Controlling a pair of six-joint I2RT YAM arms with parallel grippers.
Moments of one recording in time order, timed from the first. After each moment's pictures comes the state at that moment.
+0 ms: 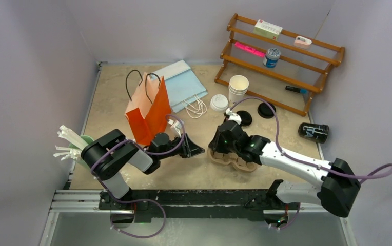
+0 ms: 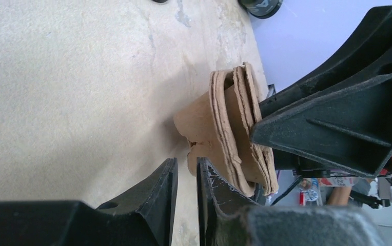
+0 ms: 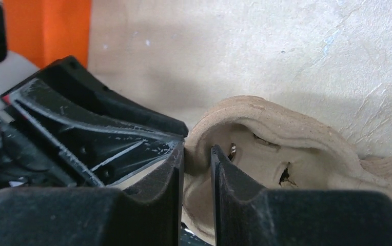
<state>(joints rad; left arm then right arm) -0.74 1.69 0.31 1.13 0.39 -0.95 0.88 1.23 0.76 -0.37 0.19 0.91</state>
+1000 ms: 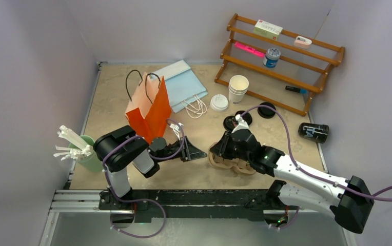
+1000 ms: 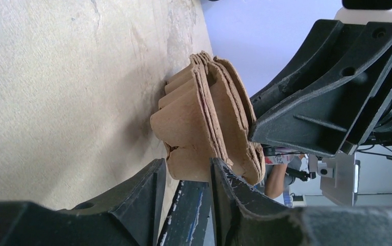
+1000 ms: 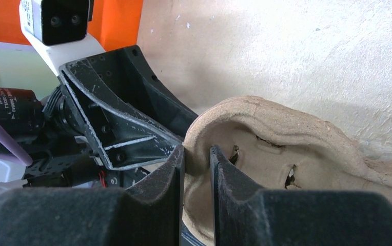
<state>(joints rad) -0.74 1.82 0.26 1.45 0.52 -1.17 0.88 0.95 0.56 -0.24 0.08 0.97</state>
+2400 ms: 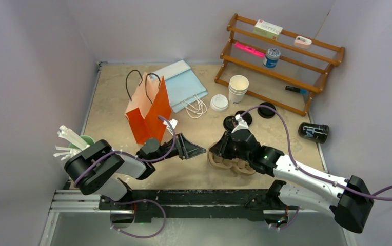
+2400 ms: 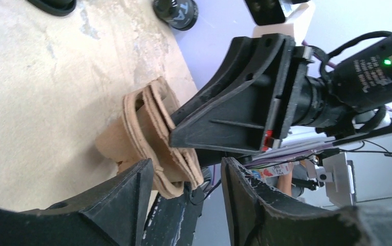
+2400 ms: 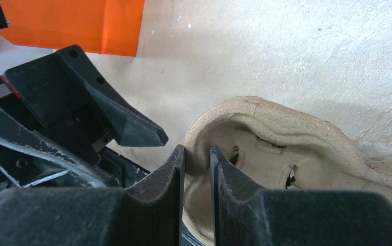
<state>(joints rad) -0.77 1.49 0.22 1.31 0.42 -1.12 0.88 0.96 0.56 -0.23 0.08 0.98</state>
